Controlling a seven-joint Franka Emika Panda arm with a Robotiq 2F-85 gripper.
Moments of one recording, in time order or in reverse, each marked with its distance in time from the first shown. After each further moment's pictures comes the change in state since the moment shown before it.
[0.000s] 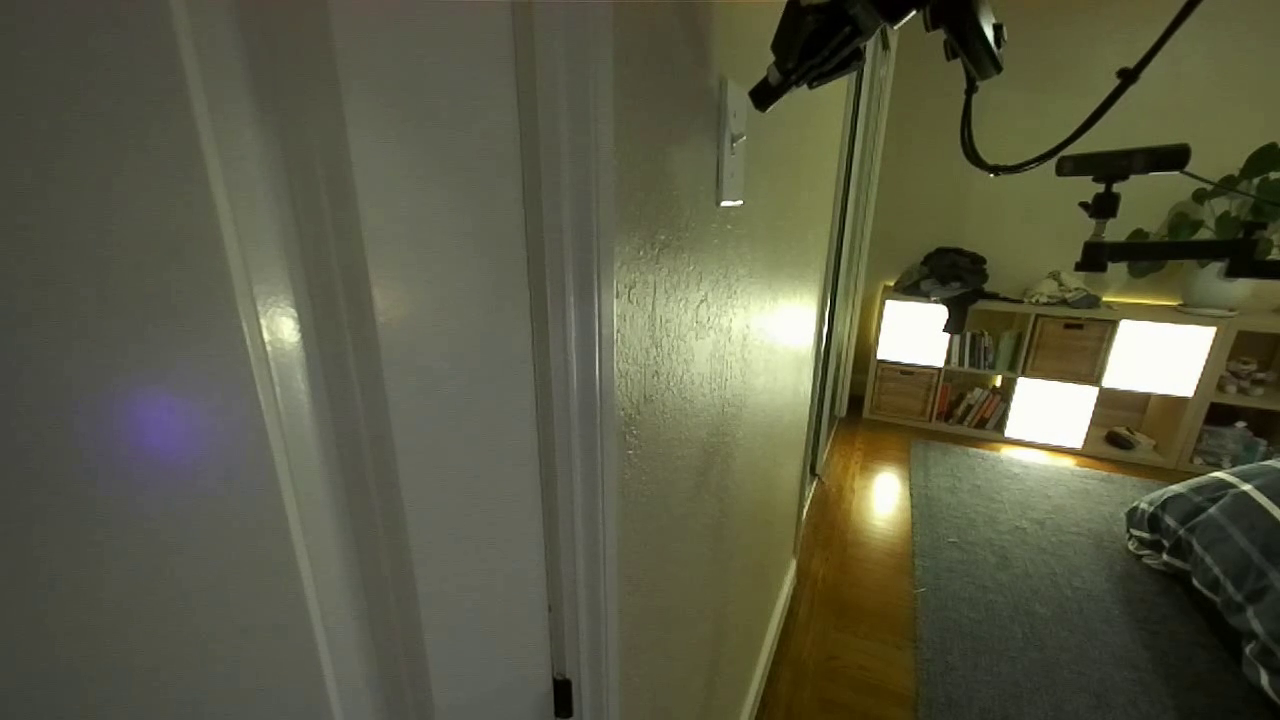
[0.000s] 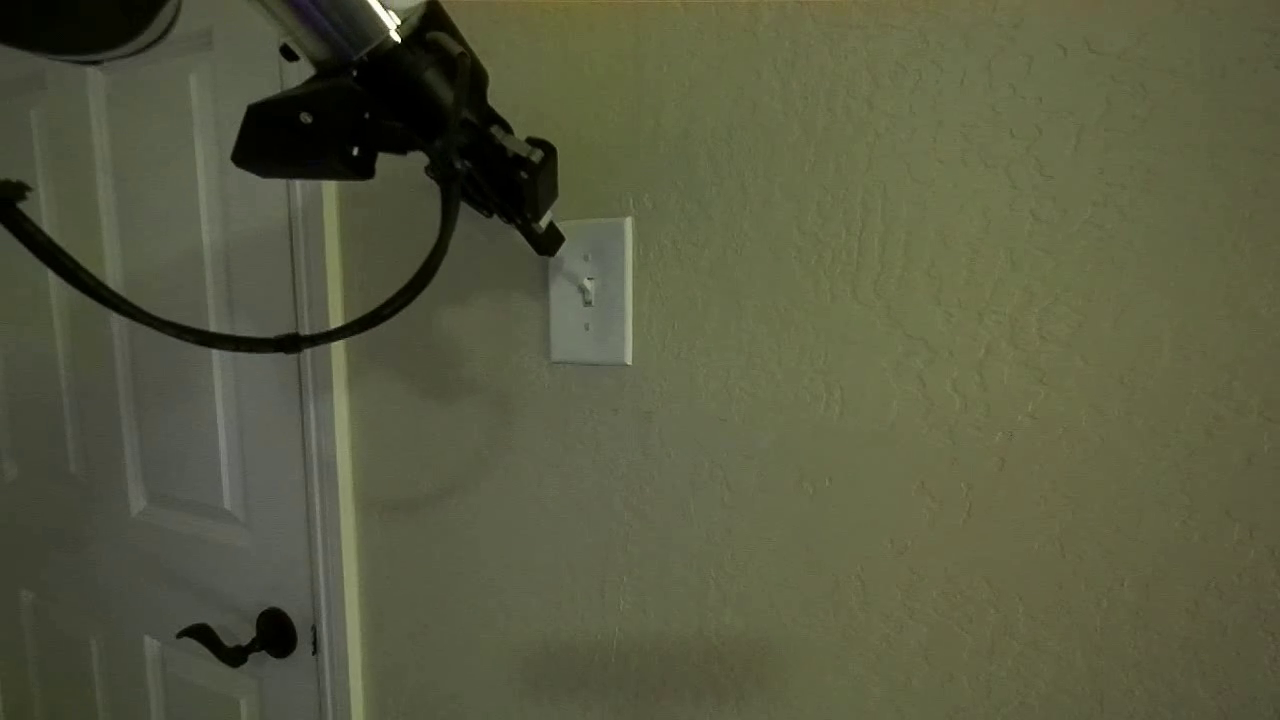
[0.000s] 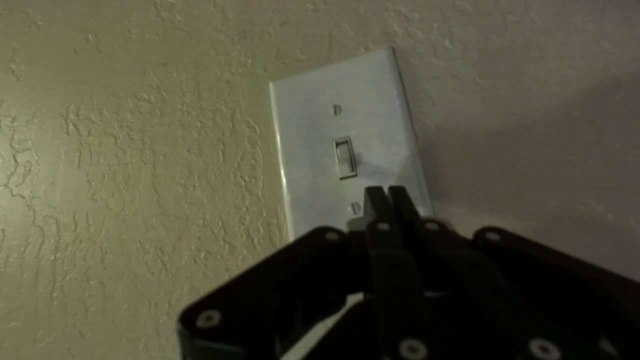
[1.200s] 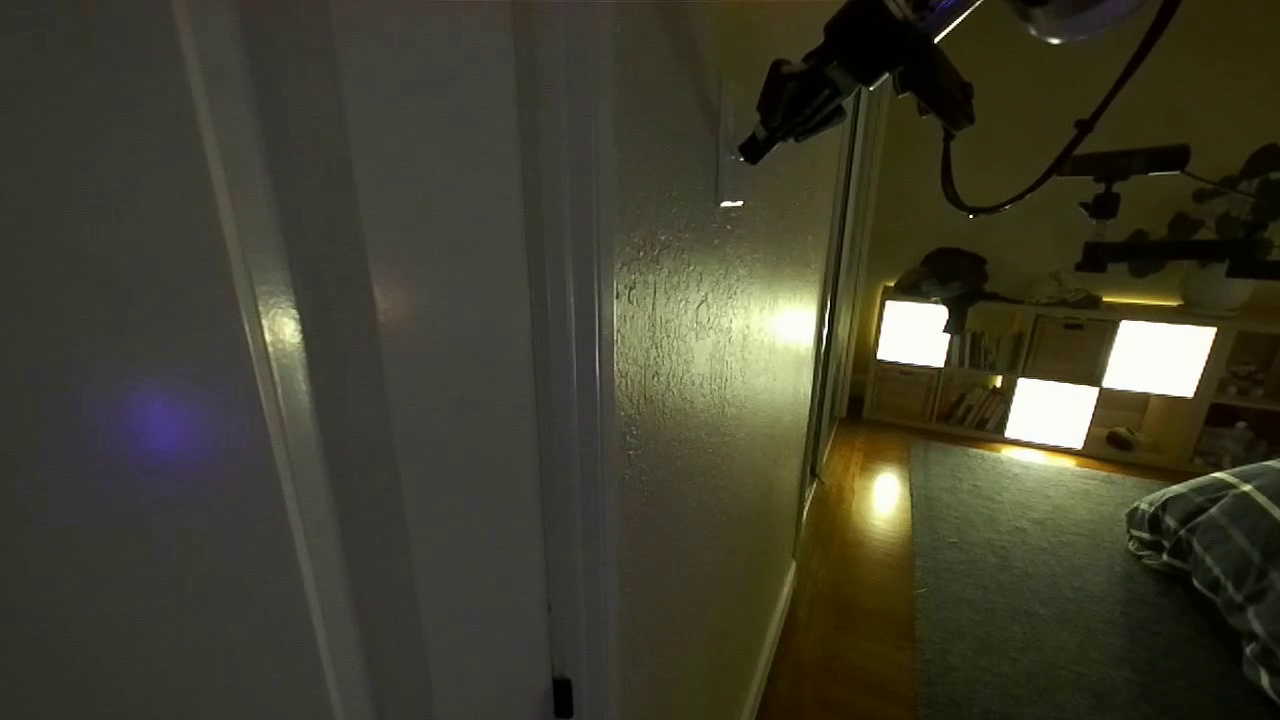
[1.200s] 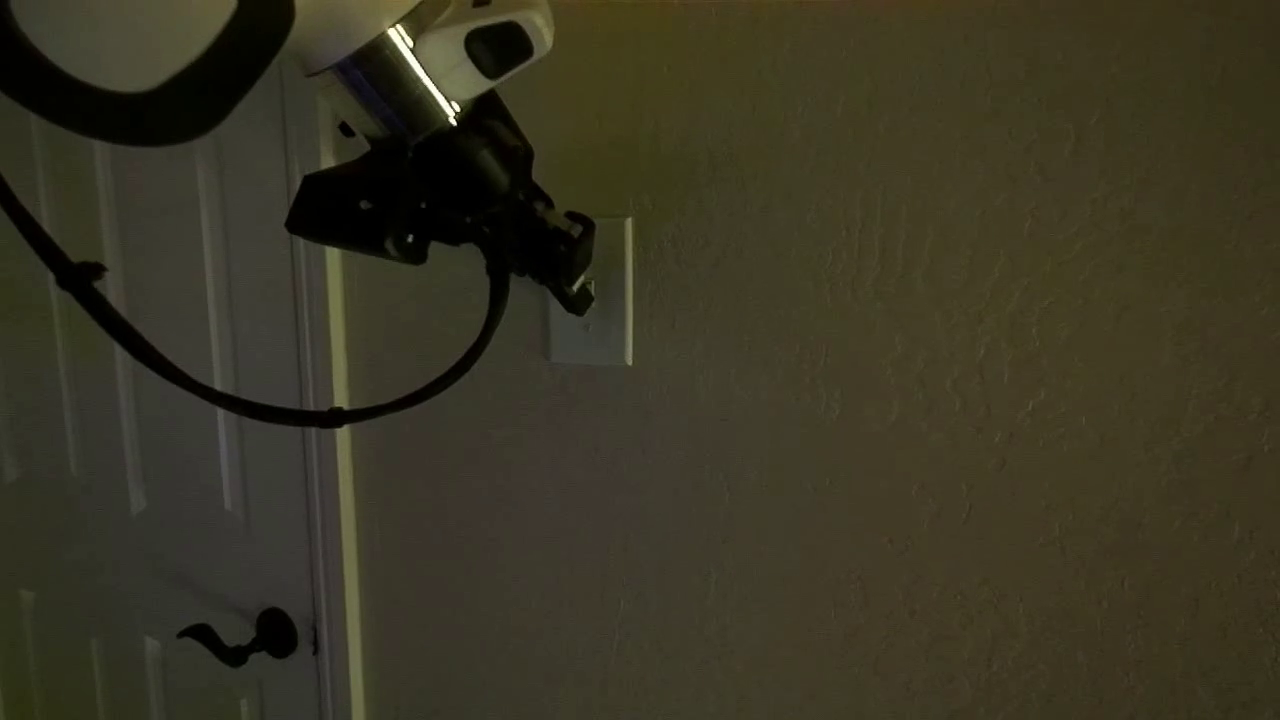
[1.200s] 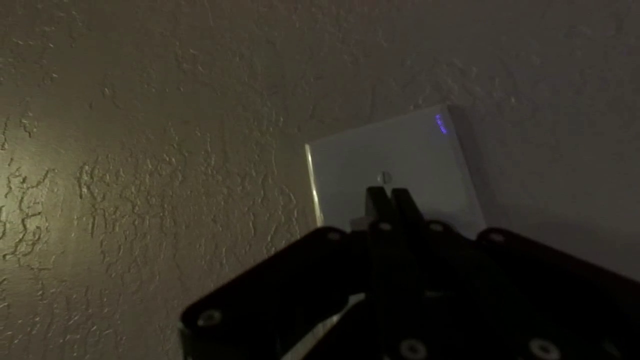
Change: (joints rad) arm -0.017 0.102 -0.005 0.043 0.057 -0.005 -0.047
